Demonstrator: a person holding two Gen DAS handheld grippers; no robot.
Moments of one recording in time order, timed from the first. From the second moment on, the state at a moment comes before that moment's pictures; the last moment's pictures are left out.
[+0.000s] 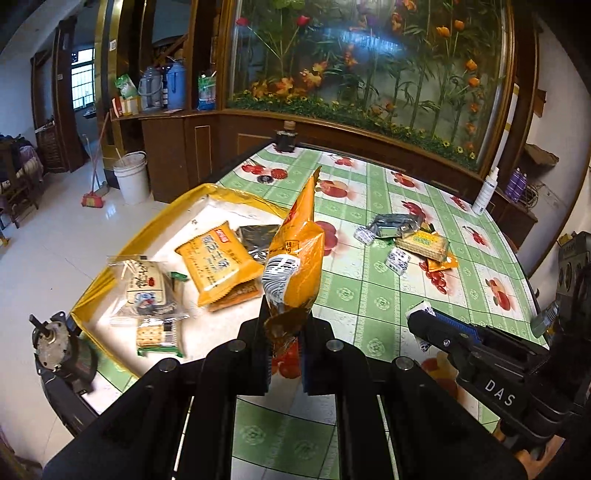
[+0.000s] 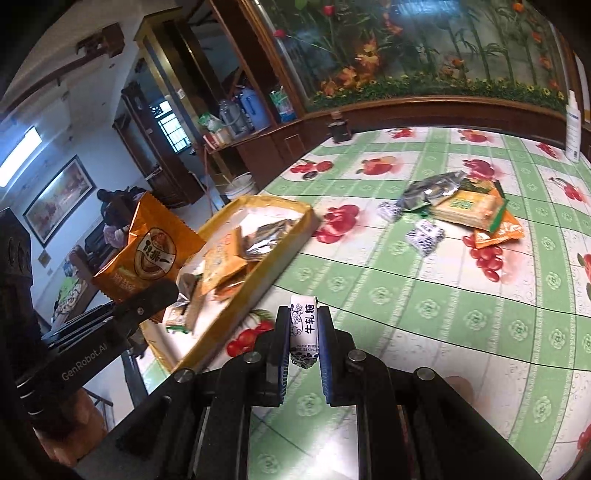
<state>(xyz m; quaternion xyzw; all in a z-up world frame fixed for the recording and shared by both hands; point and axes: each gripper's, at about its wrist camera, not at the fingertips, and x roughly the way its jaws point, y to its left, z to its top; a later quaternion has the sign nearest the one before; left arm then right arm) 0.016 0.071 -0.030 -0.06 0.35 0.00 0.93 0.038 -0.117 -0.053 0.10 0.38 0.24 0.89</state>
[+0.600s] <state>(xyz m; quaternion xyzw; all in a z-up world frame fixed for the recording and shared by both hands) 0.021 0.122 -0.044 -0.08 0.35 0.06 0.93 0.049 -0.049 -0.049 0.07 0.39 0.28 0.87</state>
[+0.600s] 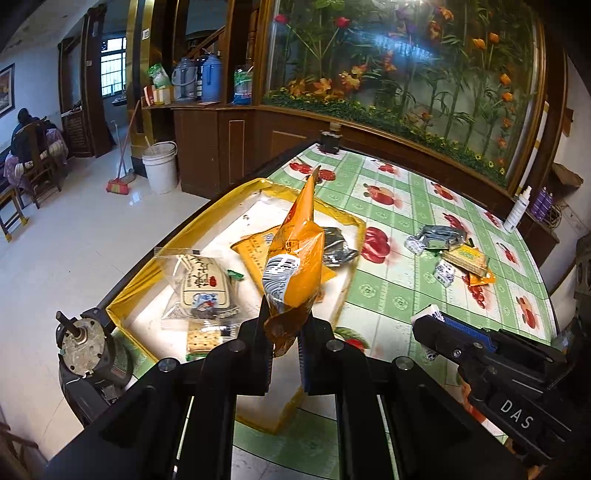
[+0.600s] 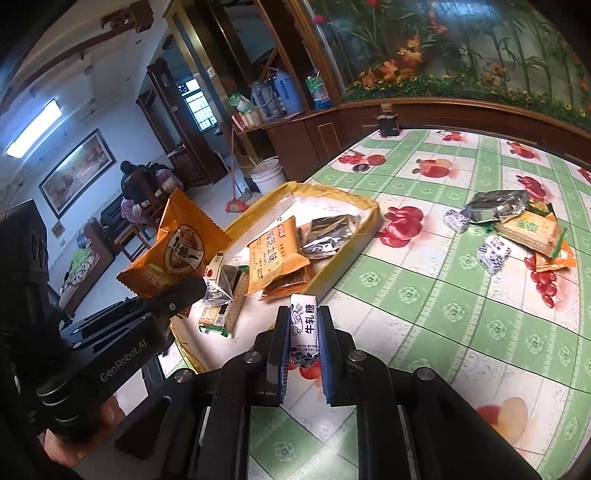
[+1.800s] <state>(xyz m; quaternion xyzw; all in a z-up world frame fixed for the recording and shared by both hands) 0.059 0.166 -0.088 -0.09 0.40 0.11 0.91 0.113 0.037 -0.080 0.04 0.42 0.31 0.85</state>
